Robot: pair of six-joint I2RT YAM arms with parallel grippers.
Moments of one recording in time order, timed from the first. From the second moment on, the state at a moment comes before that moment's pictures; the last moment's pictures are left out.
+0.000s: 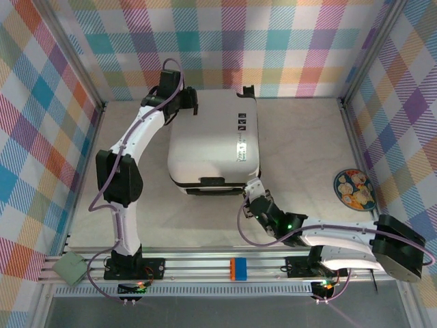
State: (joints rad) left arm -0.29 2.05 1.98 -0.55 -0.12 -0.25; right arm 1.12 1.13 0.39 0.20 0.63 0.21
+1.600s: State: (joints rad) left arm -1.00 2.40 2.52 -1.00 -0.47 0.01; right arm 1.15 1.17 0.37 0.34 0.56 0.16
